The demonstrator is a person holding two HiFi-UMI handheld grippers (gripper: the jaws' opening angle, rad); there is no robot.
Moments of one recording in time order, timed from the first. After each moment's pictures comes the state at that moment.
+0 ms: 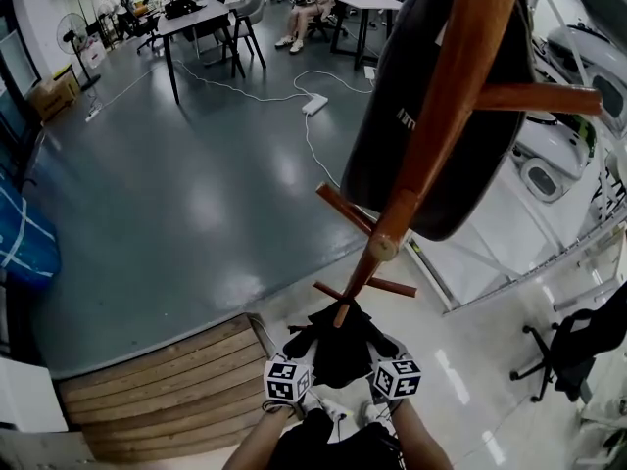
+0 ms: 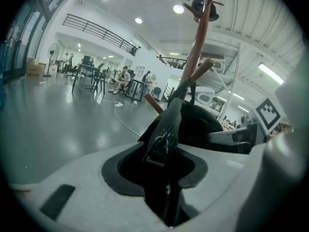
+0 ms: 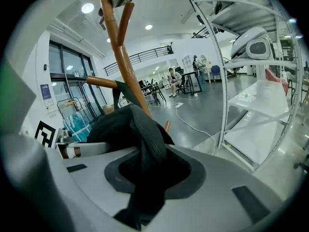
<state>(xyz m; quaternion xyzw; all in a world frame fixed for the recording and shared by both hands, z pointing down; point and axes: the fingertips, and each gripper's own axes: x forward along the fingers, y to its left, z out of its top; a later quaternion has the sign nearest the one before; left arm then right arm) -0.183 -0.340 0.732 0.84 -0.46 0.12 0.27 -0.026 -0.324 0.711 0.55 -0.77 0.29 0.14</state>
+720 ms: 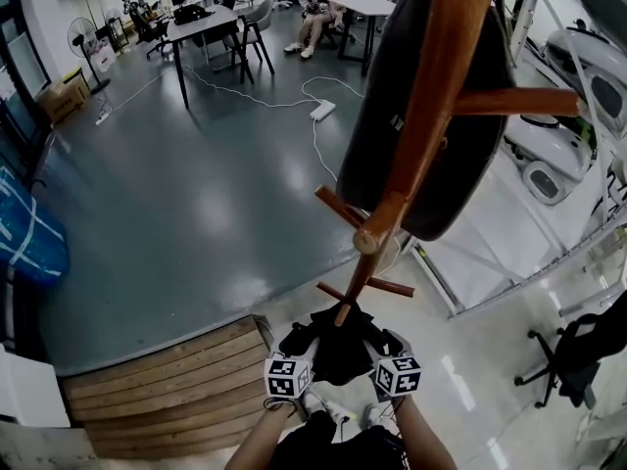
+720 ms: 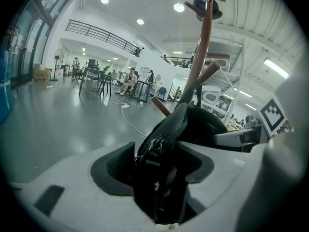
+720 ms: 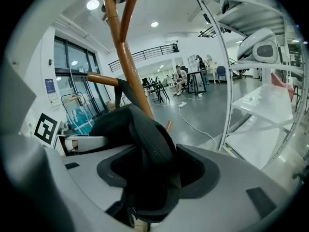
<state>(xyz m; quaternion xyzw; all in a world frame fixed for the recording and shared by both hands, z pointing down) -0.200 -0.342 0.726 0.82 -0.49 0.13 0.27 -0.027 -0.326 0.710 0.53 -0.79 0.28 0.17</state>
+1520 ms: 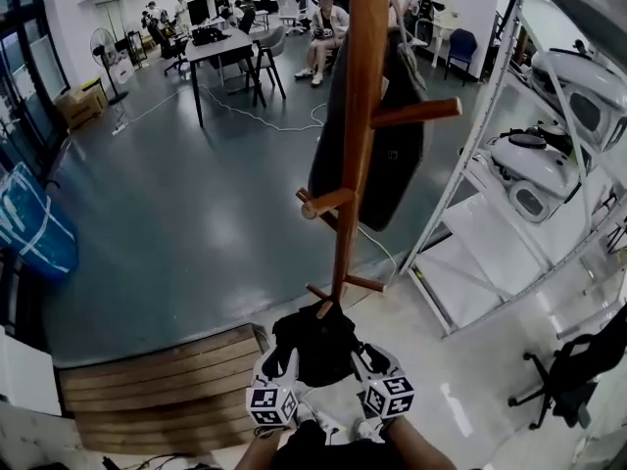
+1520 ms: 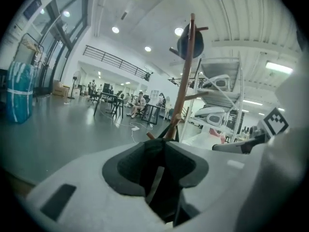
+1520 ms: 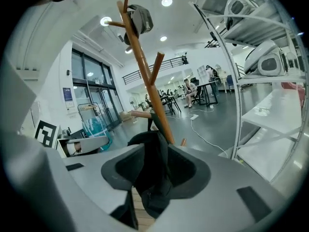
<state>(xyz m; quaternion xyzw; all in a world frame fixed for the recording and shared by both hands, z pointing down) -0.214 -0.276 0.613 0.79 -0.59 0.03 0.18 -0.035 -0.277 0.618 0.49 -0.84 0.23 0.09</state>
